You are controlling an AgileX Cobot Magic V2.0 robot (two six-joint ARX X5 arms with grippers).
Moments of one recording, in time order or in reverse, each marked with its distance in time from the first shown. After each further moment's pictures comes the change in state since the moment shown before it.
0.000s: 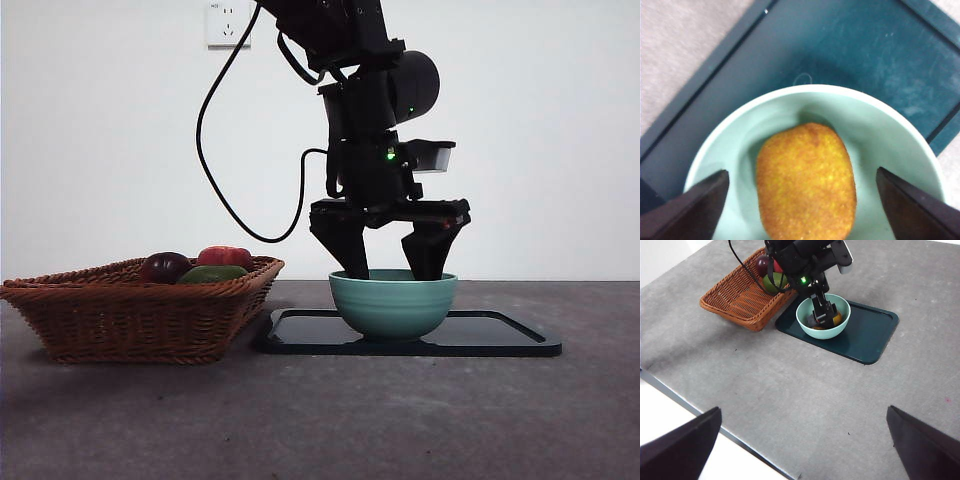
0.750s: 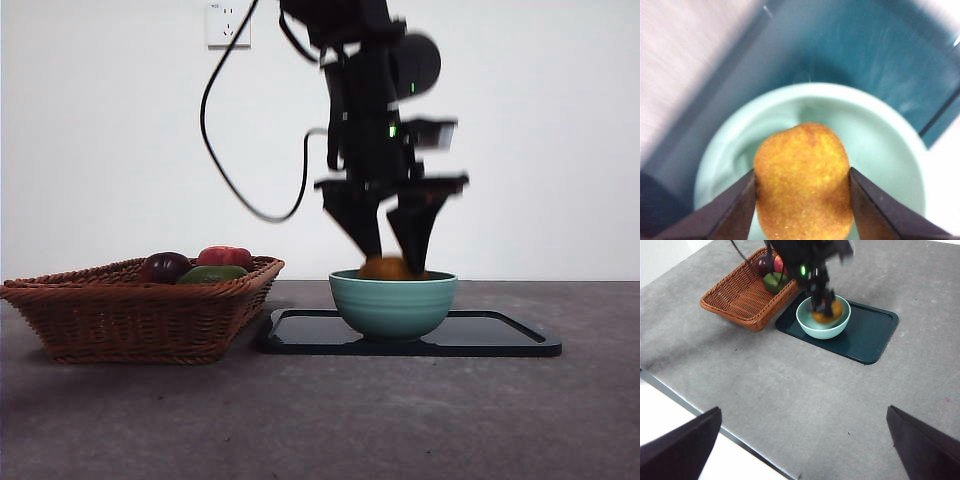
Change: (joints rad) left arm 0.000 0.008 0.133 -0.107 0.000 0.026; right arm 0.000 0.000 0.000 0.000 0.000 0.000
